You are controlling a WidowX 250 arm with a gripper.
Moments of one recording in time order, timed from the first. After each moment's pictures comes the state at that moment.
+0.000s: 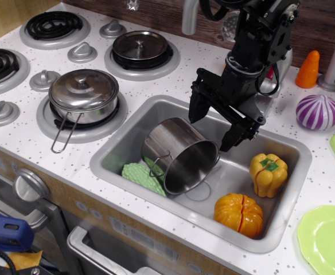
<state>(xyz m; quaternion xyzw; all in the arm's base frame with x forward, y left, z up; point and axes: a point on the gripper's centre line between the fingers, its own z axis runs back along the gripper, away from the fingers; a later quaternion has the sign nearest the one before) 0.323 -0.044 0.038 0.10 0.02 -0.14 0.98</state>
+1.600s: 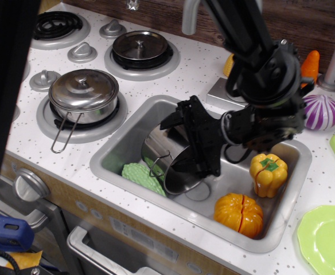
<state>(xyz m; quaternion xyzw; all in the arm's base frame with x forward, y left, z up) 0.304 -0.005 -0.005 0.39 0.03 -0.21 0.89</state>
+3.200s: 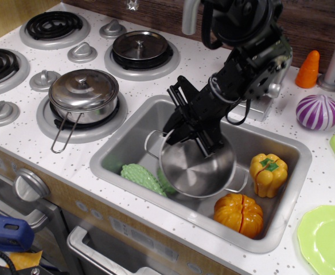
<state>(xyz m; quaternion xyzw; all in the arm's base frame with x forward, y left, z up) 0.306 0.007 0.016 0.27 0.09 -0.19 0.94</state>
